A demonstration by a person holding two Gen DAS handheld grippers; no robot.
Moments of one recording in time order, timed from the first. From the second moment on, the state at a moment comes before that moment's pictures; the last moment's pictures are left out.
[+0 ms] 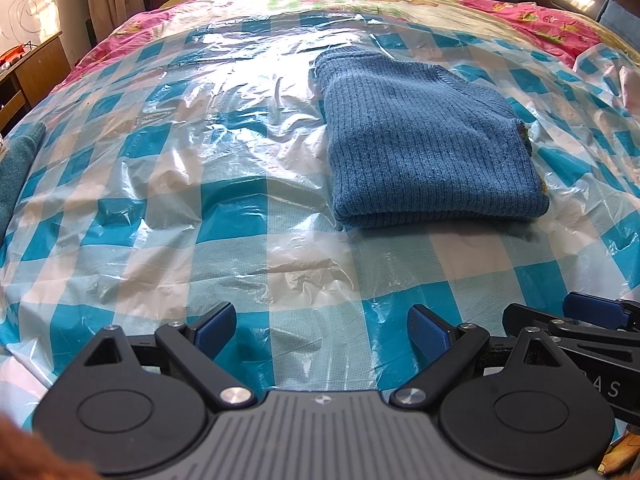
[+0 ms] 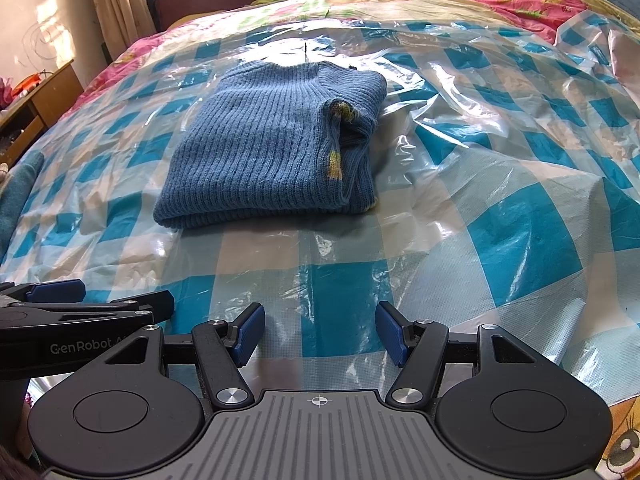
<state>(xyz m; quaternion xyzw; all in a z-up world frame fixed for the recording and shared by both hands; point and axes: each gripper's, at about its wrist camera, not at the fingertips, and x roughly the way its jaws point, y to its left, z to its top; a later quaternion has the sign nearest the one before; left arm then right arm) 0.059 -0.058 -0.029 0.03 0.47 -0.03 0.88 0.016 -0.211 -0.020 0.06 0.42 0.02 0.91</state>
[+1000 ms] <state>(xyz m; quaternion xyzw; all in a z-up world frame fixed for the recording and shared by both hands) 0.060 -0.057 -0.029 0.02 0.47 -0.03 0.88 0.016 -0.210 -0.019 0.06 0.42 0.02 0.91</state>
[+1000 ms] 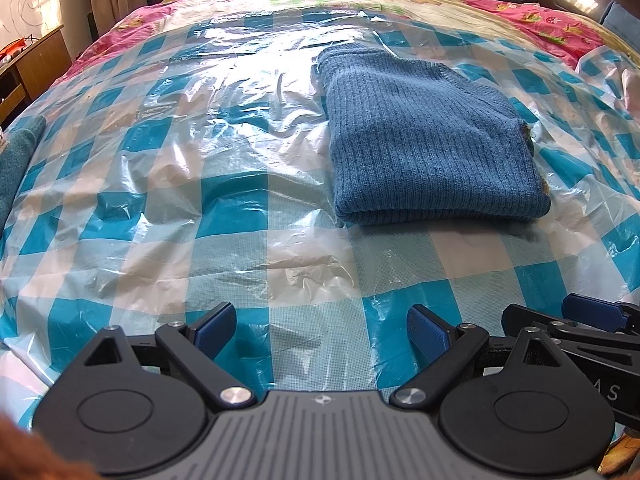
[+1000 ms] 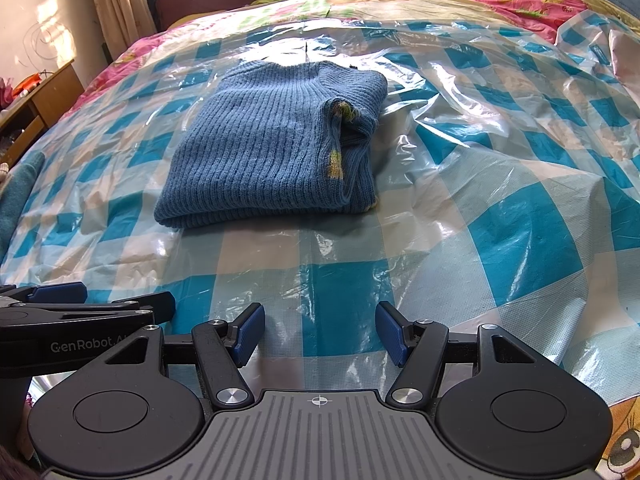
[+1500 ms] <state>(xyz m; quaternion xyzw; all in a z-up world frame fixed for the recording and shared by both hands) 0.060 -0.056 -0.029 0.02 0.47 -0.03 0.88 0.015 -0.209 -0.019 0.06 0.42 0.02 0.91</state>
